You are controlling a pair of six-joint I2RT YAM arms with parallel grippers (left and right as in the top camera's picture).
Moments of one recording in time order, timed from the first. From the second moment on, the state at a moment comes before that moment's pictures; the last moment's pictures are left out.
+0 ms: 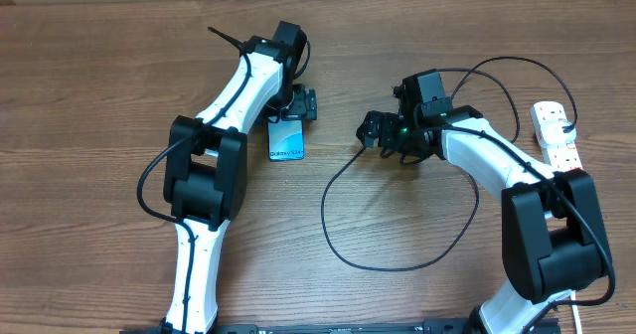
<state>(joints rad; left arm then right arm) -0.32 2.38 1.96 -1.08 -0.01 -0.38 0.27 1.84 1.13 -0.43 -0.27 0.44</state>
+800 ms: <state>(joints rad) -0.30 2.38 1.96 -1.11 0.01 -0.38 0.27 1.84 1.13 -0.43 -0.27 0.44</state>
